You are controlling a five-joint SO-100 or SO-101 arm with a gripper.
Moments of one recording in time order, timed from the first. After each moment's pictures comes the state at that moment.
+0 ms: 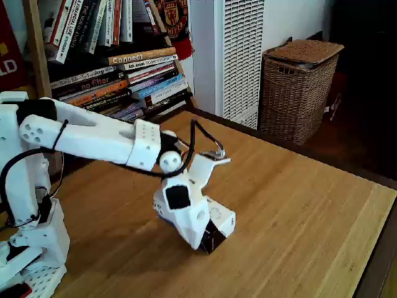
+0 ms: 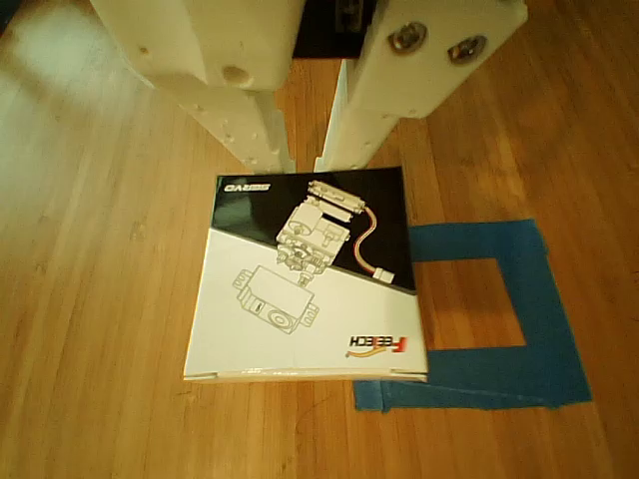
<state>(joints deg) 36.6 82.4 109.1 57.5 -128.0</state>
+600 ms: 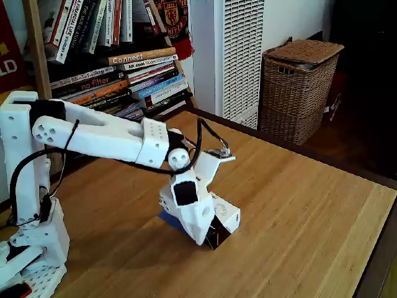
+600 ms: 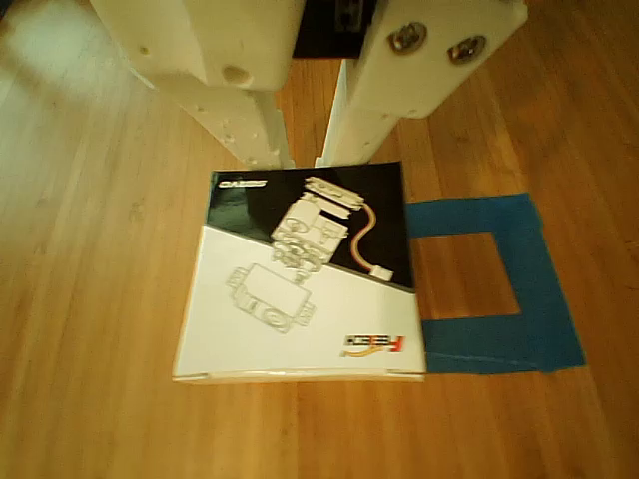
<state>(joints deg) 34.7 79.1 105.5 57.7 -125.4</state>
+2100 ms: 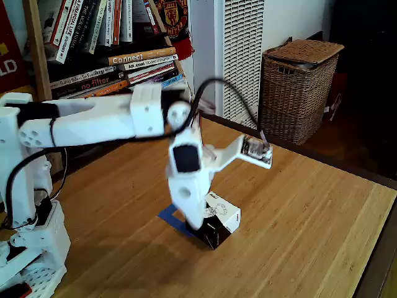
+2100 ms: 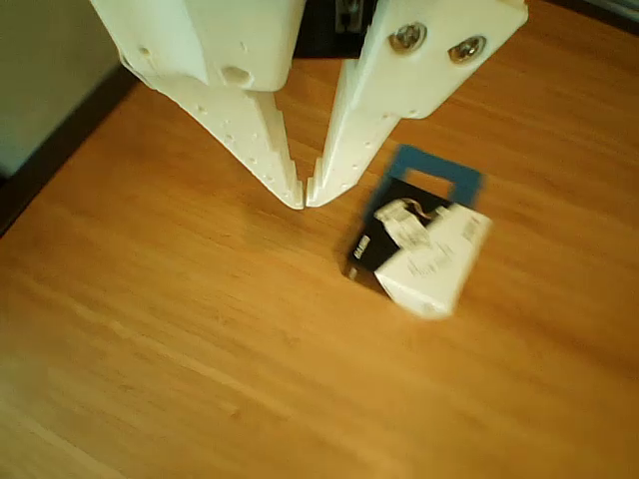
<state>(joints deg) 41.6 80.9 76.4 86.9 -66.8</state>
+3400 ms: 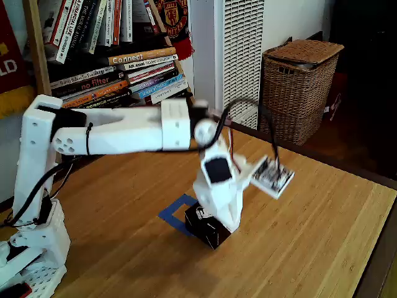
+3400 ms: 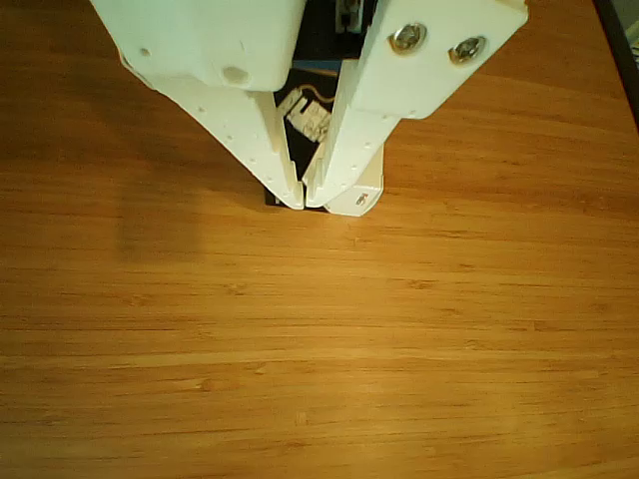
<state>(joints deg) 39.2 69.3 75.2 67.7 -42.1</state>
